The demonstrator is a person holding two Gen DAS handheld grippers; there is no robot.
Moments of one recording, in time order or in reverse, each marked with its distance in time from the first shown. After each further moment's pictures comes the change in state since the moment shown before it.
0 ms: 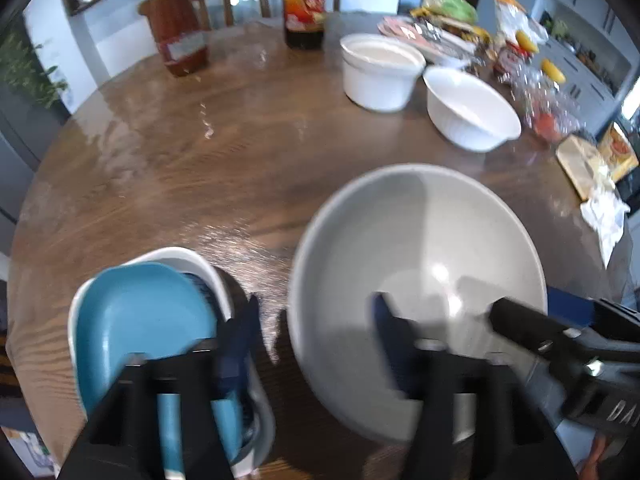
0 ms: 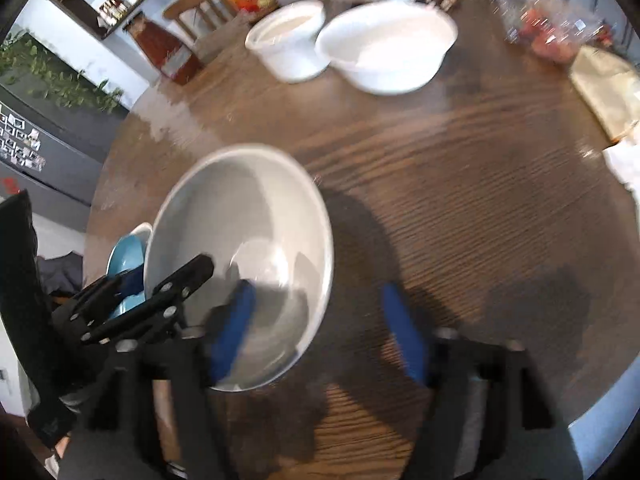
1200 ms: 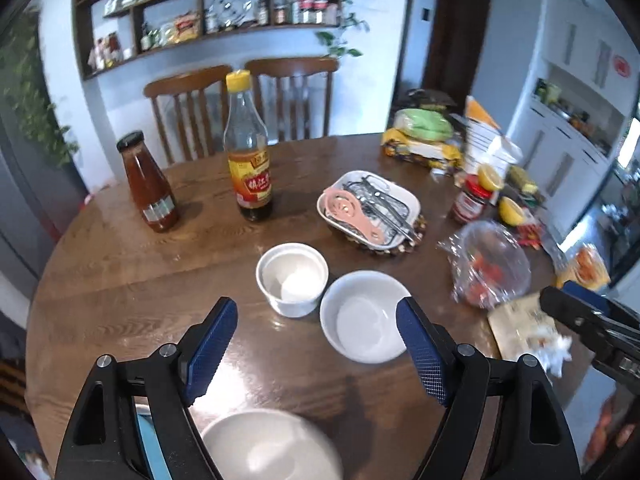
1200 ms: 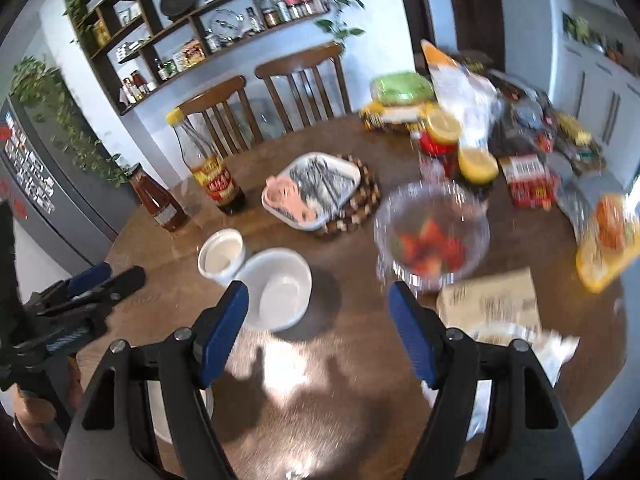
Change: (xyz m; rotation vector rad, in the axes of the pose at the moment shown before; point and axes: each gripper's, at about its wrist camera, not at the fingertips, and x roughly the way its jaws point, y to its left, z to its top) left arm -0.077 -0.098 0.151 -0.072 -0.250 0.006; right arm -0.146 -0.105 0.141 -0.135 -0.346 -0.023
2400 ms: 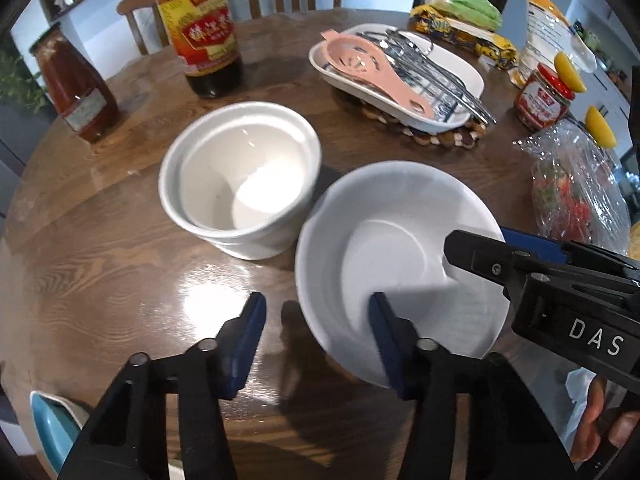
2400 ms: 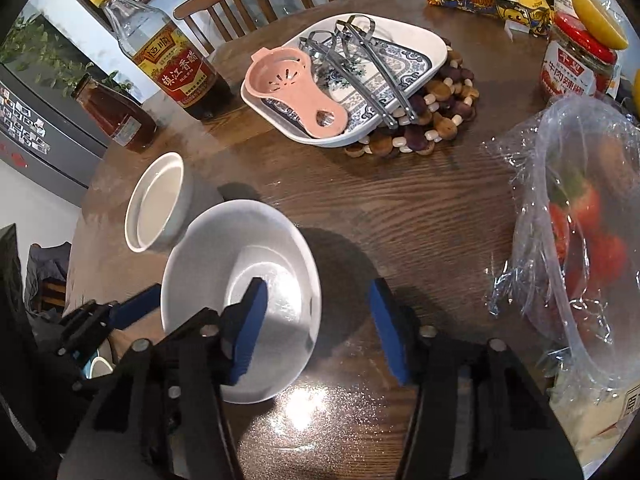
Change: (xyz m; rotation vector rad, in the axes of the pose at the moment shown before) left arm 0.160 -0.016 -0.041 0.010 0.344 0.047; right arm 0.196 0.003 -0.012 -0.038 0.390 0.116
